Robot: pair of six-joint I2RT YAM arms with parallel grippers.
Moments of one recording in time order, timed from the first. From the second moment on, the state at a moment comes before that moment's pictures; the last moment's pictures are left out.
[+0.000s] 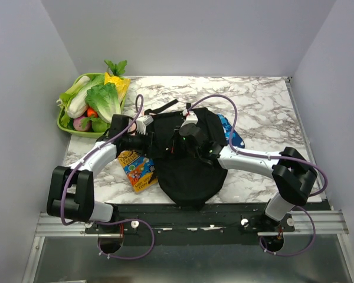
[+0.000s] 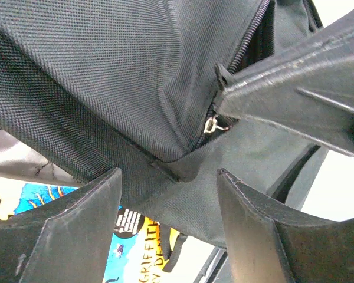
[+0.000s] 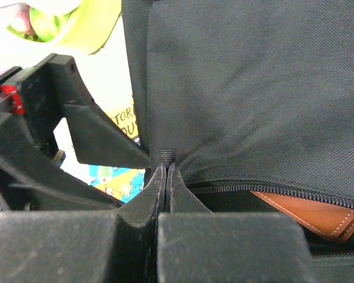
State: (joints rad) left arm -0.18 1.37 0.76 -0.26 0.85 -0.03; right arm 0.95 1.65 1.05 0.14 0.26 0.69
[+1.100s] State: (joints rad) left arm -0.22 1.50 0.77 -0.07 0.91 -0.16; right arm 0.93 1.66 1.06 0.09 0.26 0.69
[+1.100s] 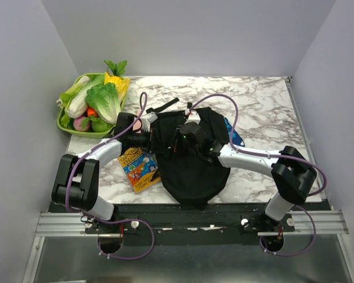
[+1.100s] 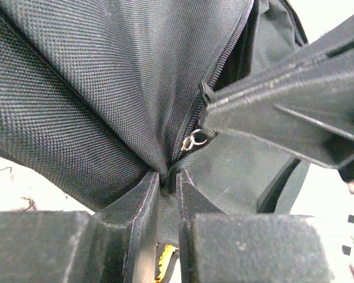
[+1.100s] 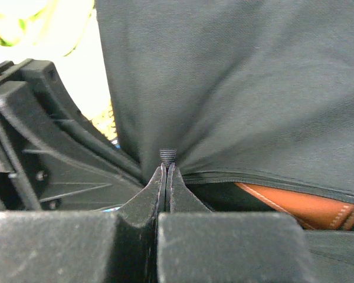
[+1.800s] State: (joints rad) left arm -0.22 1.45 0.82 -0.27 0.92 0.04; right arm 0.80 1.62 1.09 -0.24 0.47 0.67
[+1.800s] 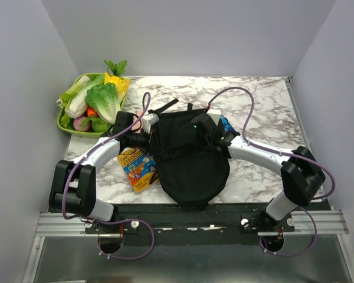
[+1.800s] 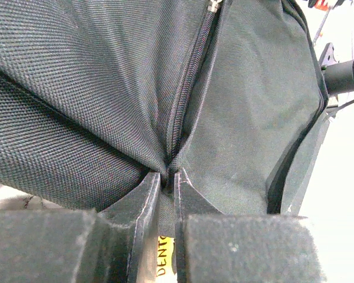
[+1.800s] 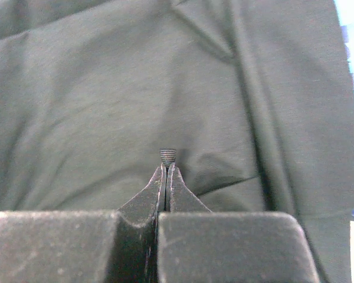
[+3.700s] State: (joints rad) left arm -0.39 1.60 1.10 -0.47 0.81 0.29; right arm 0.84 1.18 0.76 -0.61 0.46 0.92
